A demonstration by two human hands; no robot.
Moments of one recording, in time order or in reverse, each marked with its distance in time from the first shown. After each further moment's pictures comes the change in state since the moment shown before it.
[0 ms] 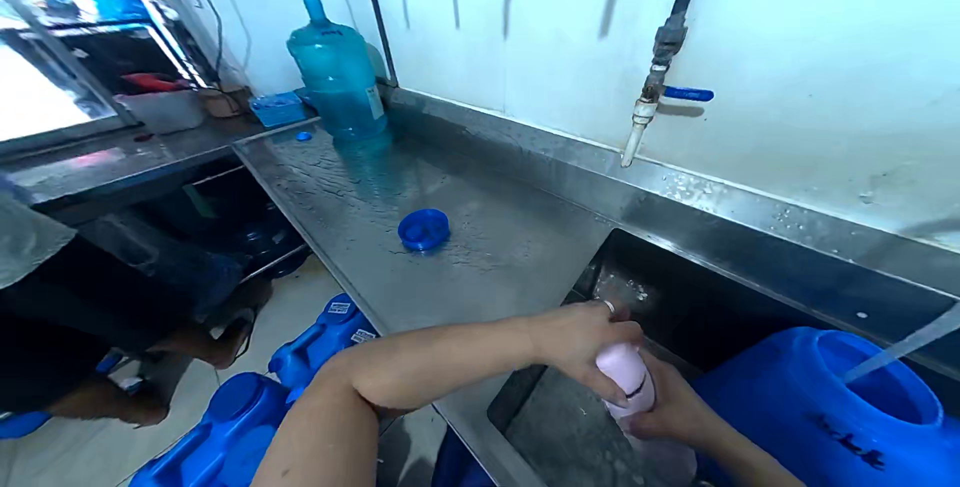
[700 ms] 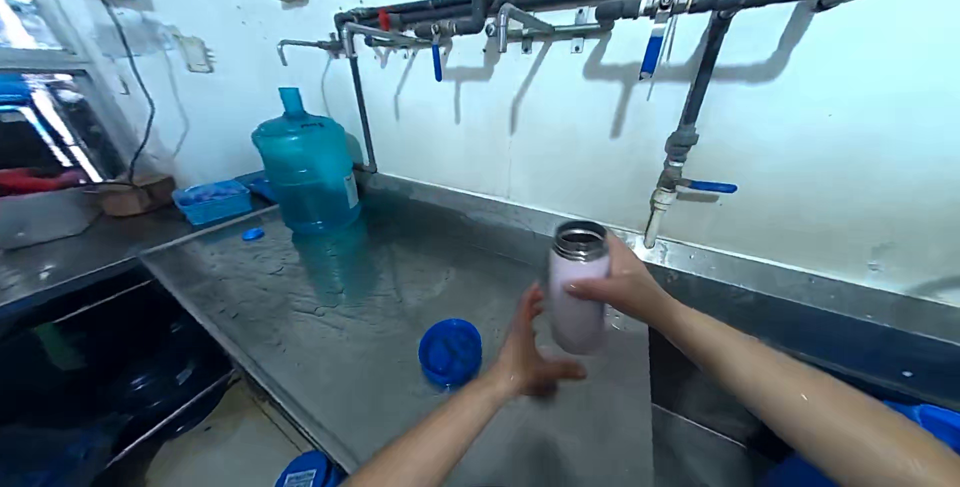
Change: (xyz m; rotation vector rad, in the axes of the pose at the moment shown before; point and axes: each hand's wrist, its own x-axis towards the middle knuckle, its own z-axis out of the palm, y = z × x) left_hand -0.126 -0.136 -0.134 -0.476 0.681 -0.231; right_hand 0.270 -0.201 0.047 -0.111 0.323 -0.257
